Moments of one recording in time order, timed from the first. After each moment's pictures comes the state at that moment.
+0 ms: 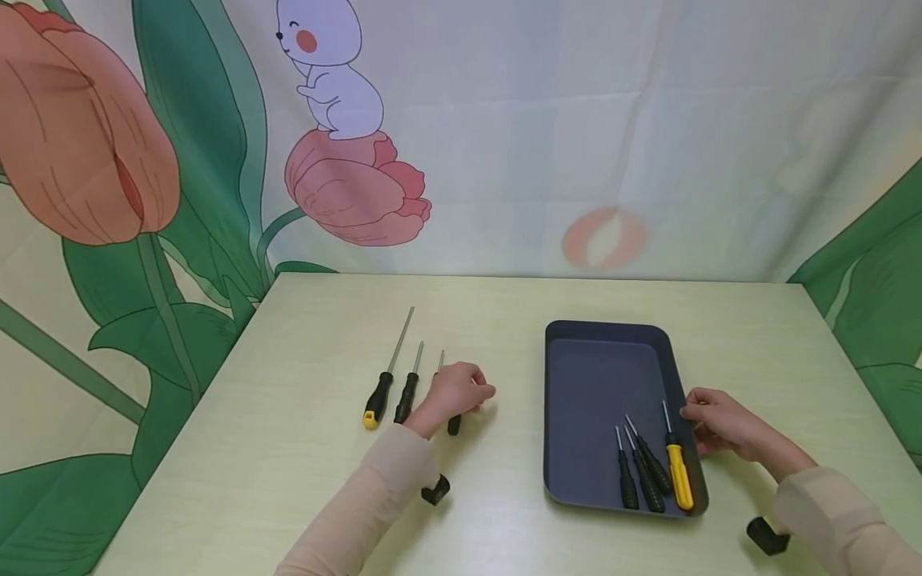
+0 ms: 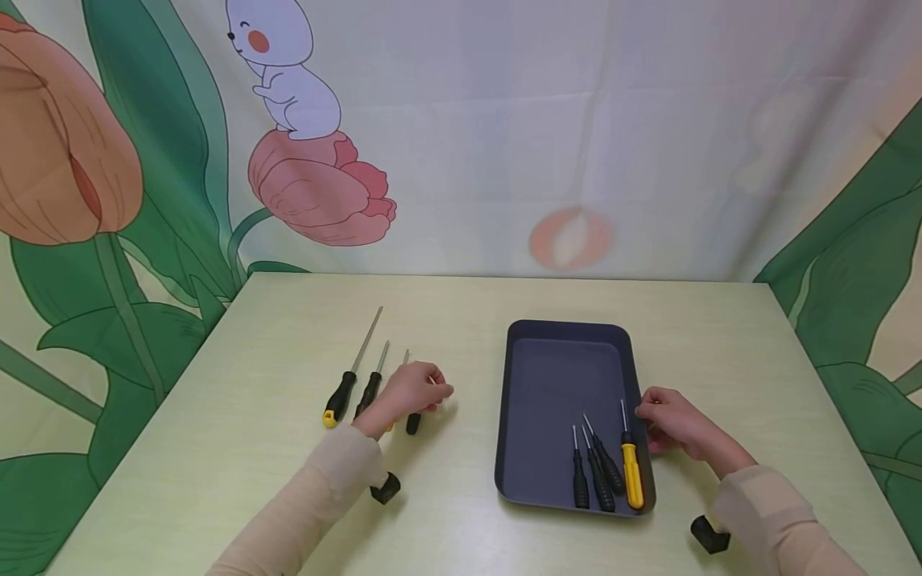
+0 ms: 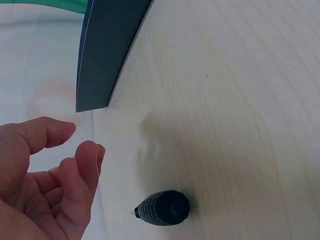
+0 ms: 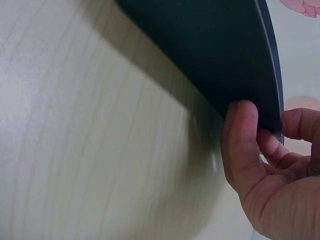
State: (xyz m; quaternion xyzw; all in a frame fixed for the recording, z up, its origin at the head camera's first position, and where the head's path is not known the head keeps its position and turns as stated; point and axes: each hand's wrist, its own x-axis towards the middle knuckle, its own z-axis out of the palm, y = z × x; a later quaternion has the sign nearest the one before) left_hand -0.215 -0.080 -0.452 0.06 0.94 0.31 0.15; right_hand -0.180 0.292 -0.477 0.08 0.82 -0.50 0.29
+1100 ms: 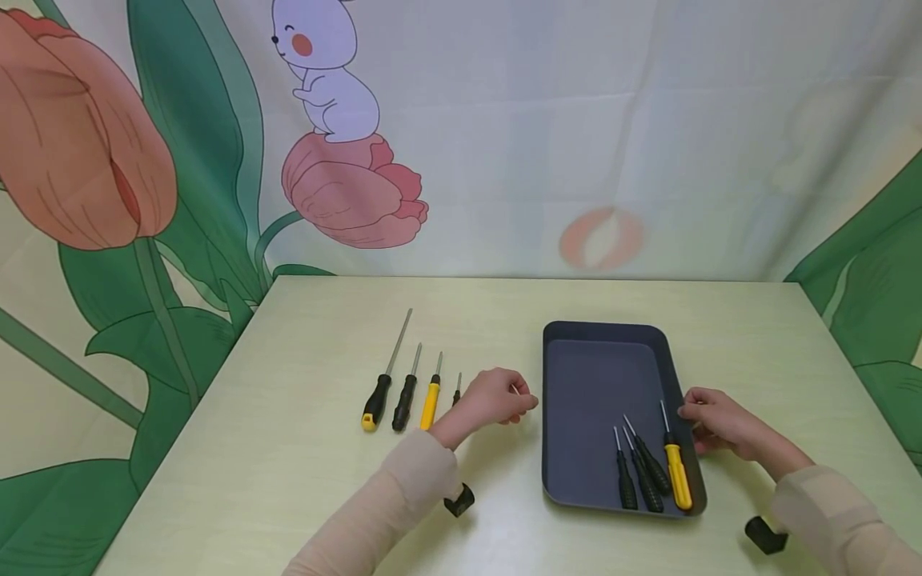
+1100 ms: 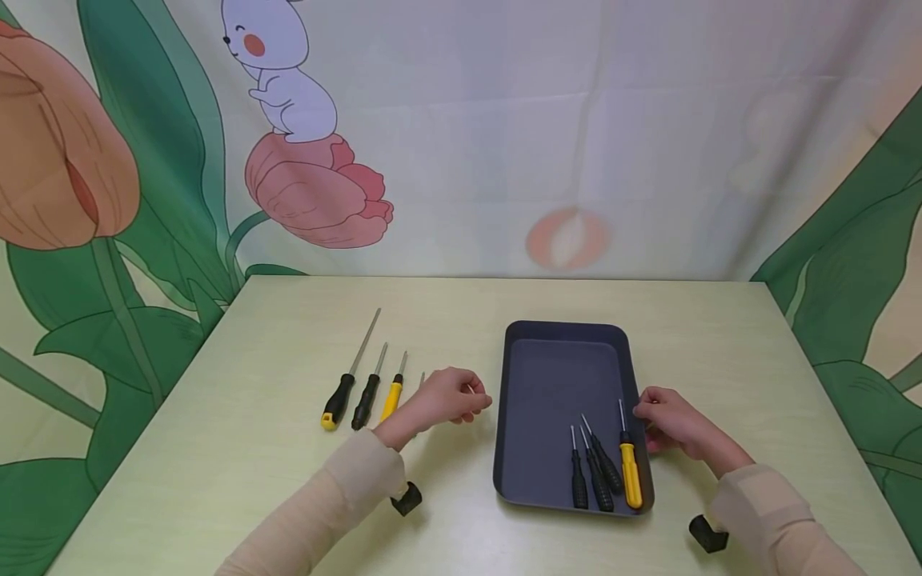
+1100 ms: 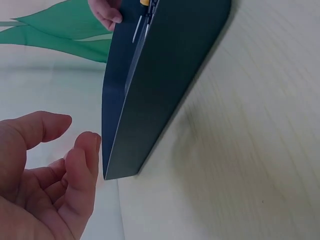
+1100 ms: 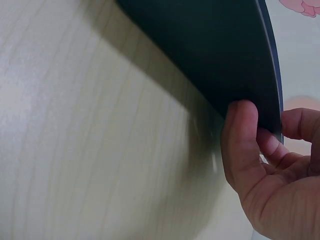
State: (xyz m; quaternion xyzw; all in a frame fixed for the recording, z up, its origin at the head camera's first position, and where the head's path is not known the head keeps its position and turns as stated) left_hand -0.200 -0.035 -0.437 0.09 0.90 0.38 0.22; right_hand -0.181 0.293 -0.480 0.08 0.81 -0.50 0.28
